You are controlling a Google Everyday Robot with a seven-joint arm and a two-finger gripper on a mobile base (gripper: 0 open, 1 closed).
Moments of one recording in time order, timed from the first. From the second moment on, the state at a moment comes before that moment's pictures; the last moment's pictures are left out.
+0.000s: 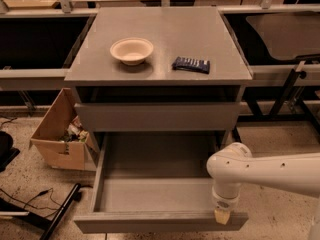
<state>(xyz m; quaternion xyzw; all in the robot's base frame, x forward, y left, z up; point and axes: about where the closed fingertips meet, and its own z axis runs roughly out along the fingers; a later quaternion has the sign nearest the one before) 0.408 -0.228 0.454 0.53 -0.84 -0.02 0.10</state>
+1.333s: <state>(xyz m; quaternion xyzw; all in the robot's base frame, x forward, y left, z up) 0.224 -0.258 0.503 0.44 -0.86 -0.08 0.22</state>
